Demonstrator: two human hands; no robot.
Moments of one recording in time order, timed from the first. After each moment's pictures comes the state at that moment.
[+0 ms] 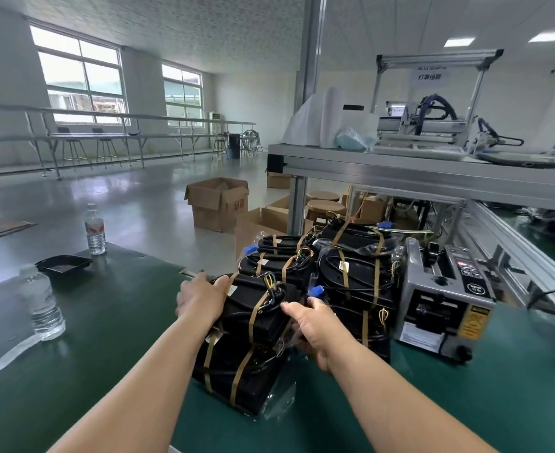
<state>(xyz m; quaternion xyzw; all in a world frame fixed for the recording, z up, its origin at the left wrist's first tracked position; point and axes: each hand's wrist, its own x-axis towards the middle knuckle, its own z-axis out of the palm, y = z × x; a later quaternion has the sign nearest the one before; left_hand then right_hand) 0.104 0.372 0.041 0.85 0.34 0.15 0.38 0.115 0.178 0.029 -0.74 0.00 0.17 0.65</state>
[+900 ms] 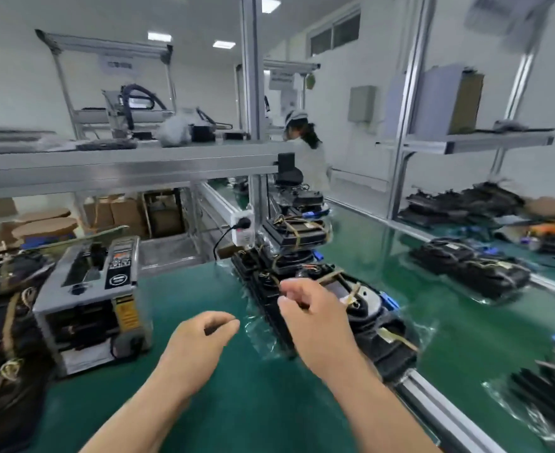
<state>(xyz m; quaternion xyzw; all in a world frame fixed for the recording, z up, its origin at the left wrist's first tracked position) 0.074 -0.075 0.031 0.83 -0.19 -0.08 0.52 -0.024 -0.224 0.057 -0.81 0.19 -0.26 0.49</state>
